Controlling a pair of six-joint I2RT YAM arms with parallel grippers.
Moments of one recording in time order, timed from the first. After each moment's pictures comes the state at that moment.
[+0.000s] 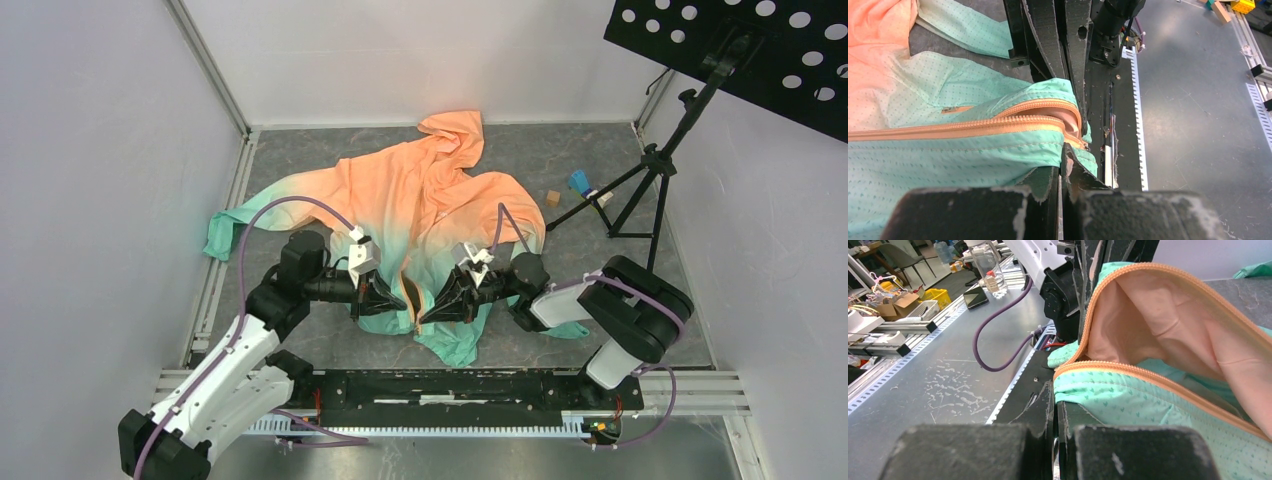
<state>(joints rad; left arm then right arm) -0.47 0.76 0.58 -0.28 1.02 0.14 0.81 1.62 0.43 1.47 -1.06 0.45</state>
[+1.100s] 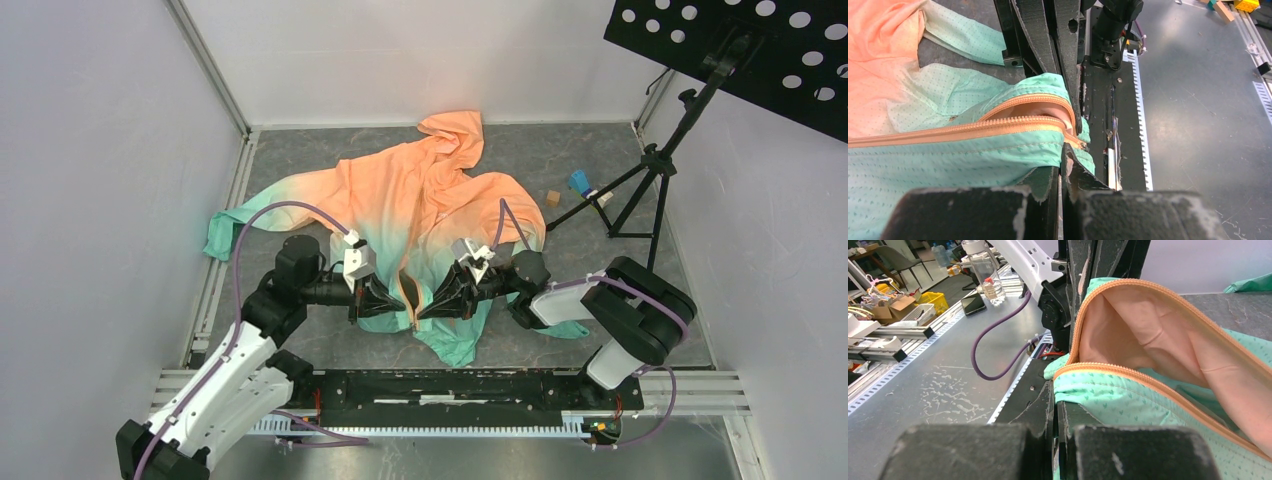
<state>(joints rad) -0.47 0.70 0.56 -0.25 1.03 0.14 0.81 1.60 0.45 1.47 -1.05 0.46</state>
